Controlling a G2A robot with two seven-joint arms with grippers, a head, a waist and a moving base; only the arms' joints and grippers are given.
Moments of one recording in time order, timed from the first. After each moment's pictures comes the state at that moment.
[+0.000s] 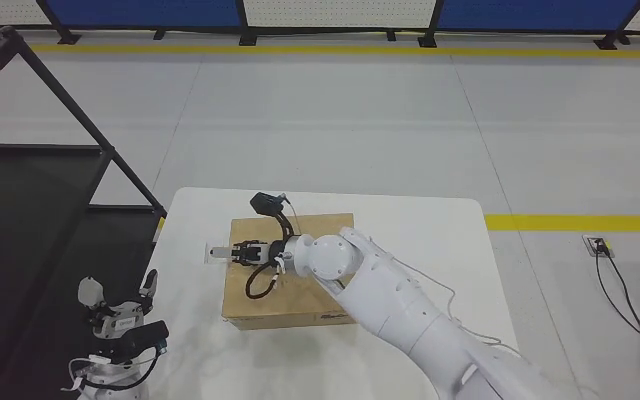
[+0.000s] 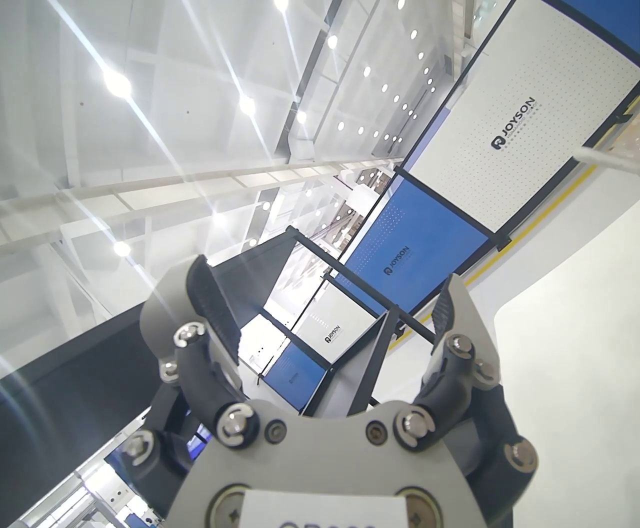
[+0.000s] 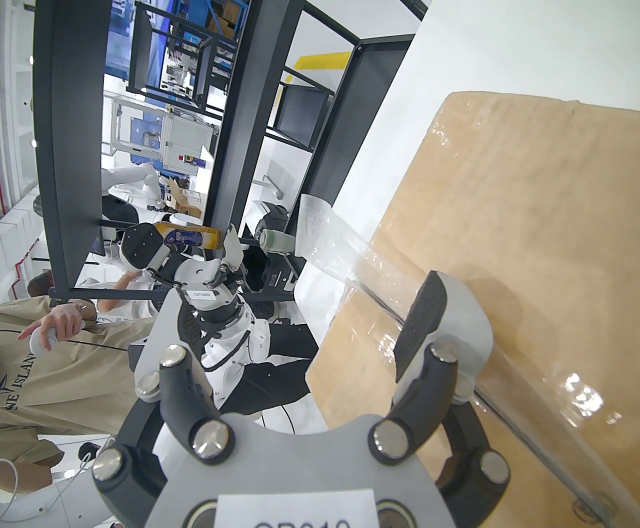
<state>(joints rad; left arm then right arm) 1.35 -1.20 -1.72 -1.29 2.00 0.64 0.83 -0.23 -1.71 0.50 -0.66 0.12 -0.20 0.60</state>
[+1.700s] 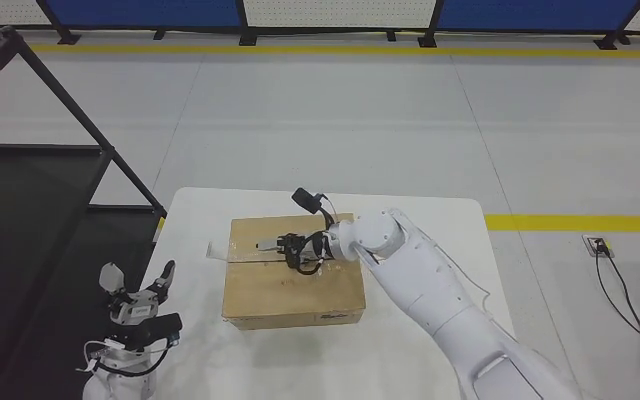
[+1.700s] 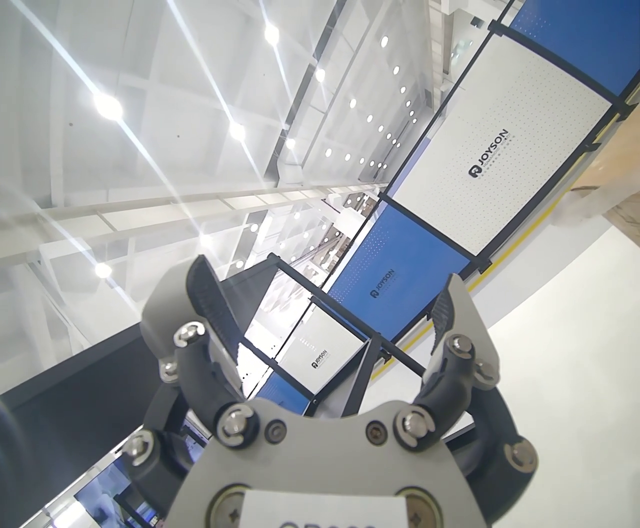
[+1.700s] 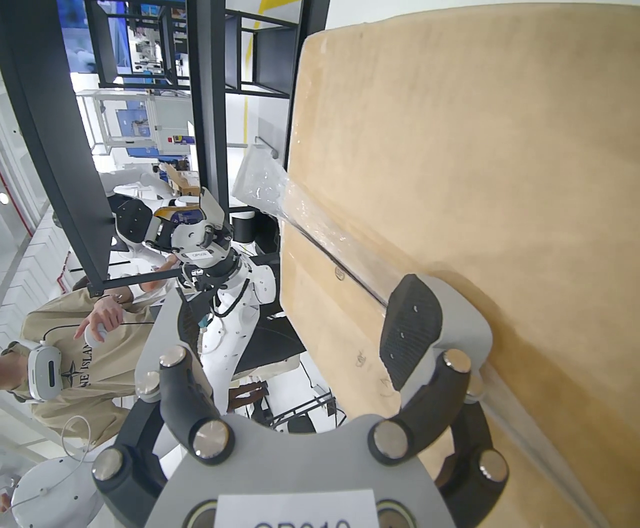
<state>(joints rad) 1.25 -1.20 -1.67 -1.23 2.04 0.60 0.88 -0.26 -1.61 0.80 -0.64 0.05 -0.09 1.00</state>
